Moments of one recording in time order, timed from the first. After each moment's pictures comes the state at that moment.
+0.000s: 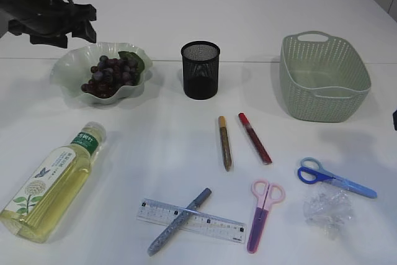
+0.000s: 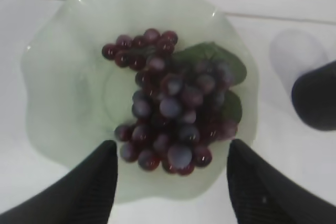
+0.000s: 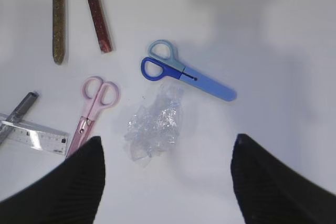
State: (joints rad) left arm -0.13 1.98 -1.60 -0.18 0.59 -0.07; right arm -0.04 1.11 -0.88 0.24 0.95 -0.08
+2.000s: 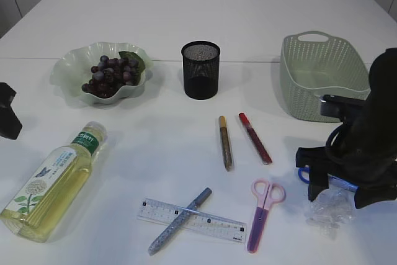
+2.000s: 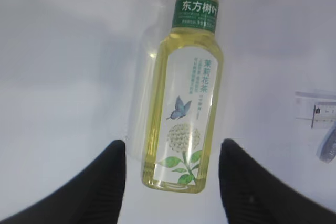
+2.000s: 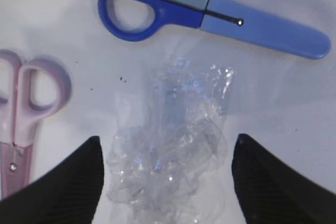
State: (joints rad) left arm -0.13 1.41 -0.99 -0.14 0.90 0.00; right arm 0.26 1.71 -0.89 0.05 0.75 0.44
